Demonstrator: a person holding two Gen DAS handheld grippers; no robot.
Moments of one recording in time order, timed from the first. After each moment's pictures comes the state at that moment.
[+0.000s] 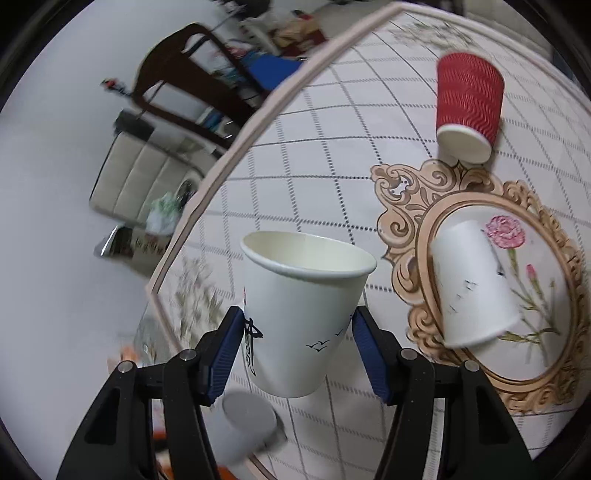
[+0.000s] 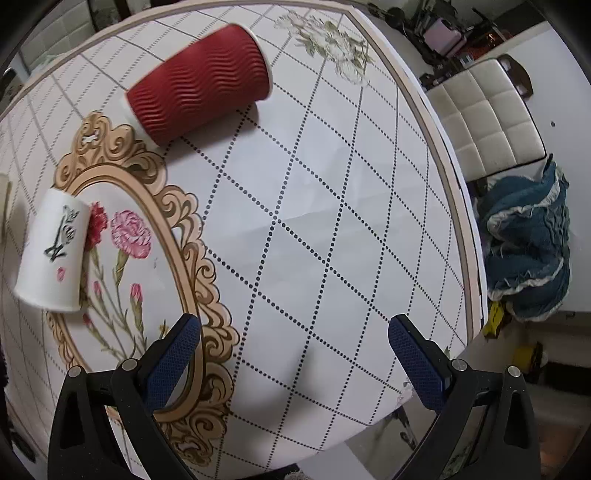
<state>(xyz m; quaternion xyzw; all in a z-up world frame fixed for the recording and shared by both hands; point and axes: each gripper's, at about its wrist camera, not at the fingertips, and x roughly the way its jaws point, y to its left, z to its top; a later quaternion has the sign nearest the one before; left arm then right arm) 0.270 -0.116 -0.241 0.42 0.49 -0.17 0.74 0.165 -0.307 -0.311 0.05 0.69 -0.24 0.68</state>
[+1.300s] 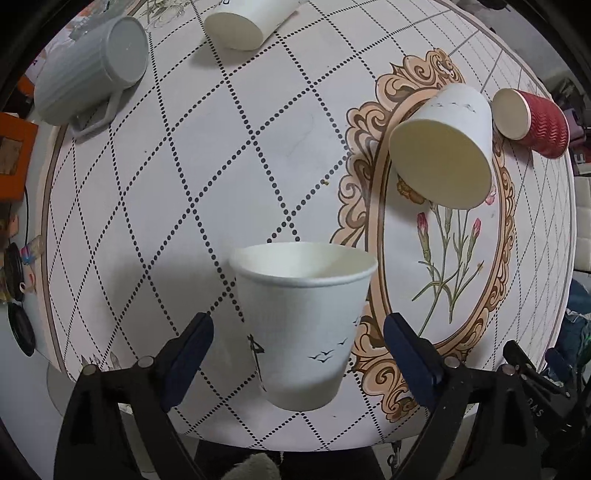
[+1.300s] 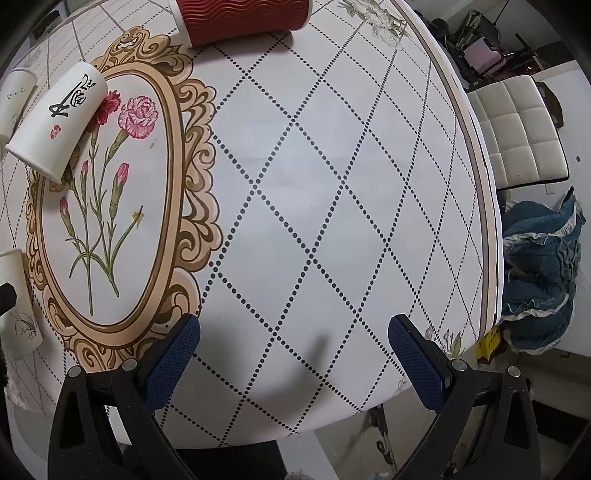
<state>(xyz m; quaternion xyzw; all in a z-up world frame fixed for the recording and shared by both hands) 0.153 -0.049 -0.346 -0.03 0.74 -0.02 0.68 0.092 -0.317 -0.353 0.01 0.72 -0.17 0.67</state>
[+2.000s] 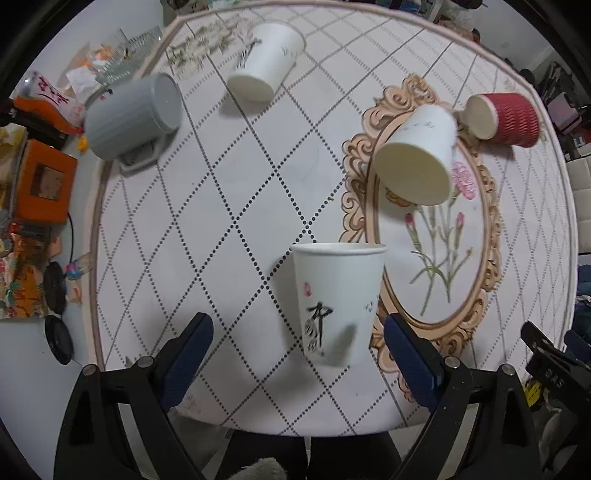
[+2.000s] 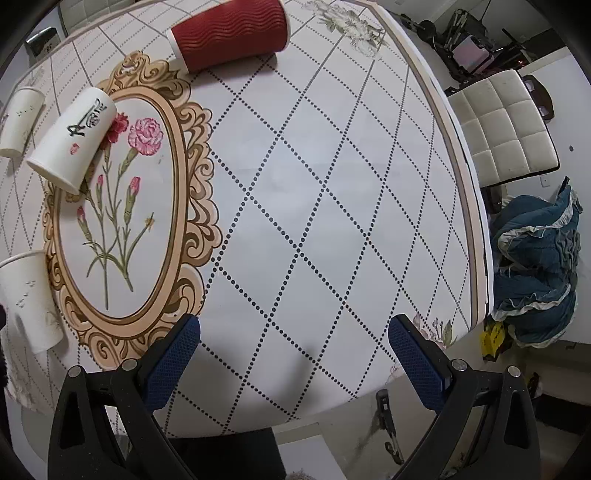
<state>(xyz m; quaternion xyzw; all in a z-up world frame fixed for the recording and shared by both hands) 0.128 -0.058 -0.283 0.03 0.68 -0.02 0.73 0.084 -0.305 -0.319 0.03 0.70 -0.19 0.69</state>
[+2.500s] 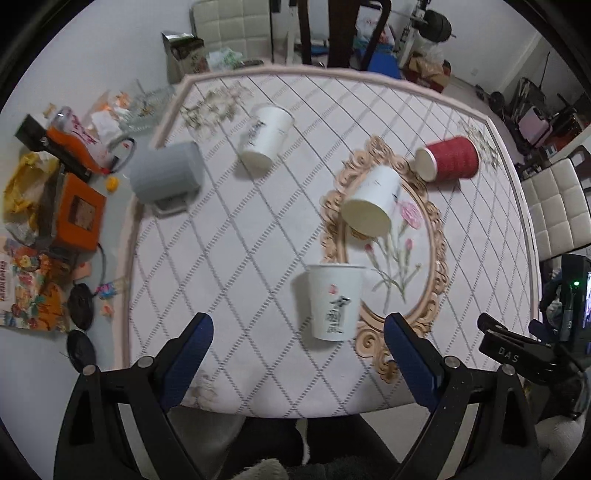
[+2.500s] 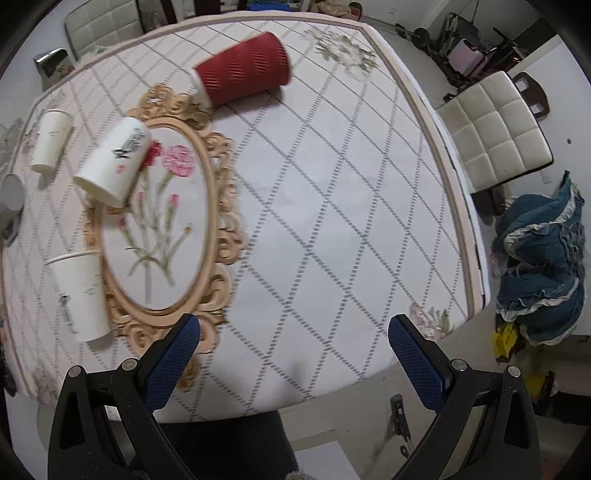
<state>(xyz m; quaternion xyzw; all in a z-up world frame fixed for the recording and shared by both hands) 0.104 -0.032 -0.185 0.02 0.61 -0.05 0.79 0.070 -0.279 -0.264 0.05 0.67 -0.18 0.72</state>
